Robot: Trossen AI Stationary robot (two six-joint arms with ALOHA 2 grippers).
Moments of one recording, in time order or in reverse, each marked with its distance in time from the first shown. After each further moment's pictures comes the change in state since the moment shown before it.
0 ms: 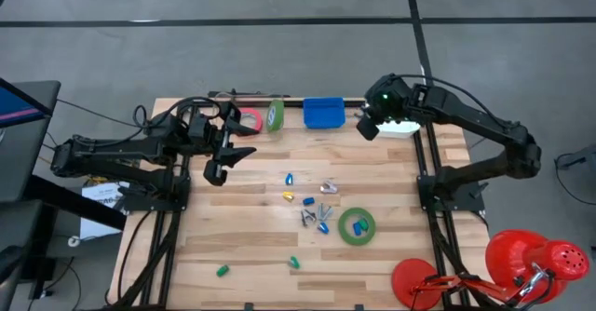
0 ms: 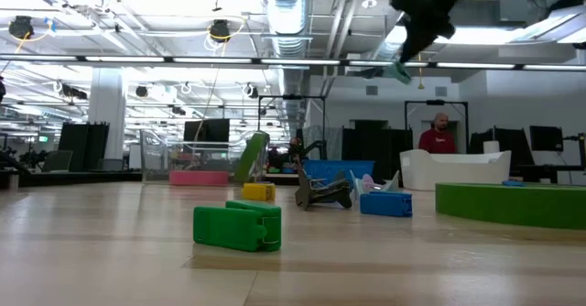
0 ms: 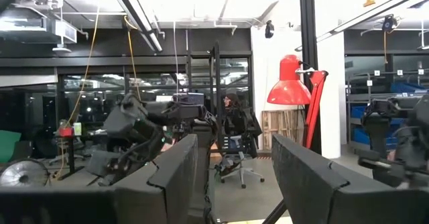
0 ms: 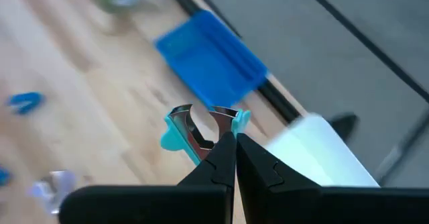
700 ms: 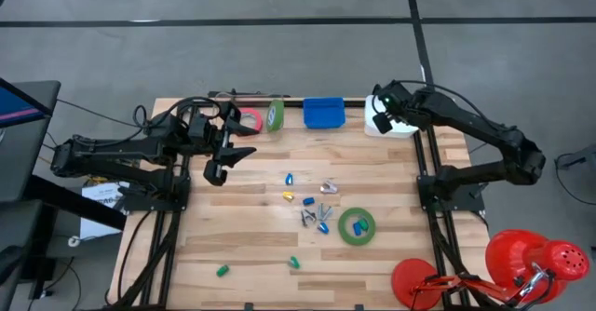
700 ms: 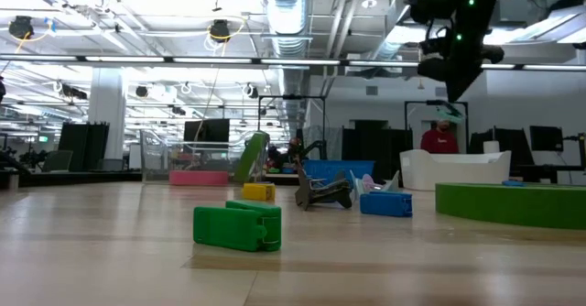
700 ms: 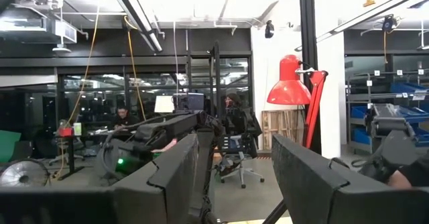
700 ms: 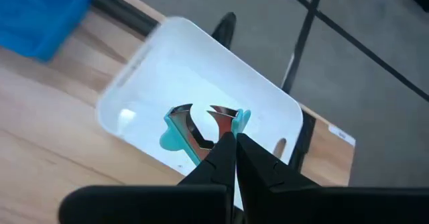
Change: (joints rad) left arm 0.000 0.000 0.000 0.000 0.000 0.000; right arm -0.187 -0.036 -0.243 -0.032 0.280 0.145
